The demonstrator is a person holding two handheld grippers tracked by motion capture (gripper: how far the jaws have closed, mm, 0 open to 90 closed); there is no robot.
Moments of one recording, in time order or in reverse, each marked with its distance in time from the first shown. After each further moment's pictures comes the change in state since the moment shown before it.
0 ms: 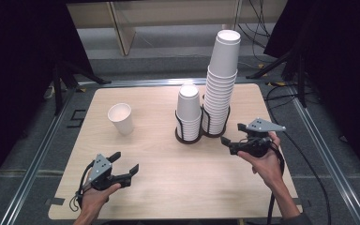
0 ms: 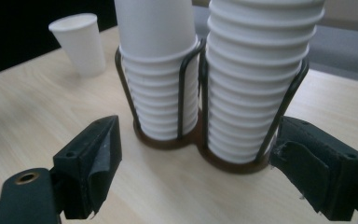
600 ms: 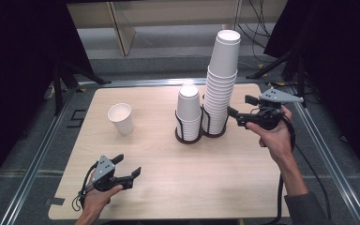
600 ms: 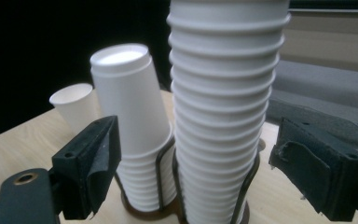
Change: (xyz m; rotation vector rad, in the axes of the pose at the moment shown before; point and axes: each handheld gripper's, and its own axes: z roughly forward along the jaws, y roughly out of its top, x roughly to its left) left arm -0.001 -0.008 0.006 0.030 -0.028 0.006; right arm -0.028 0.074 -0.013 -0.122 0.000 0.022
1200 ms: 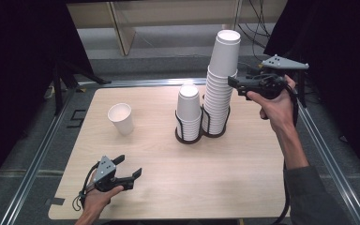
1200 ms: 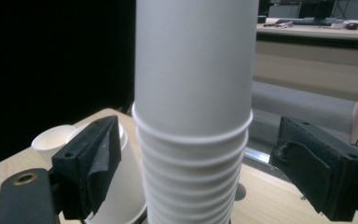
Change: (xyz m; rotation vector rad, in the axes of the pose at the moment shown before) left arm 0.000 -0.002 0.002 0.000 -0.022 0.008; right arm -0.017 0.071 0.014 -0.053 -0.035 -0.010
